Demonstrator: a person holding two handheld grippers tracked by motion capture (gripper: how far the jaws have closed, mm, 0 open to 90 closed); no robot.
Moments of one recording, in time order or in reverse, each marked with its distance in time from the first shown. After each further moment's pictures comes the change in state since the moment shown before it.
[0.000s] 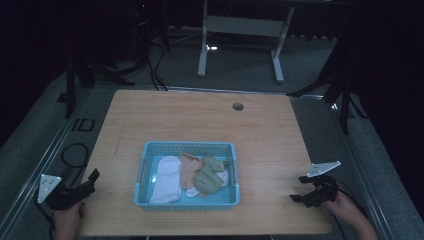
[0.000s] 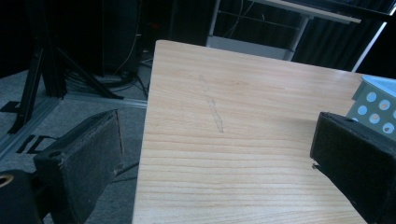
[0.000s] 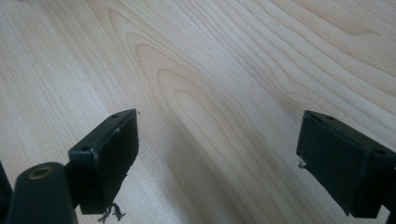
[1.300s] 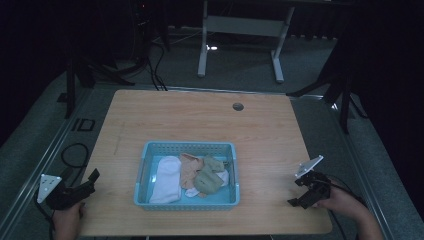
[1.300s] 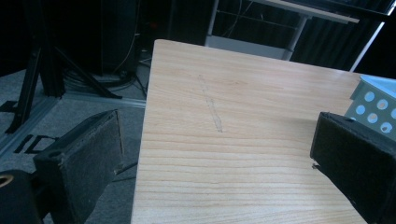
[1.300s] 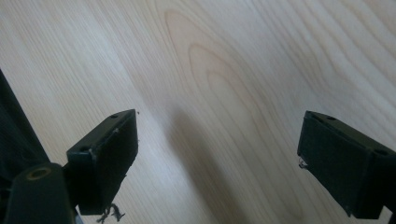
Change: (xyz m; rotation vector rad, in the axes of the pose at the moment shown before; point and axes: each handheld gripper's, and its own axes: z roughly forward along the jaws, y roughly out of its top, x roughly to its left) left arm 0.000 0.000 0.000 0.002 -0.007 -0.002; right arm 0.014 0.031 0.005 0.235 0.049 -0.081
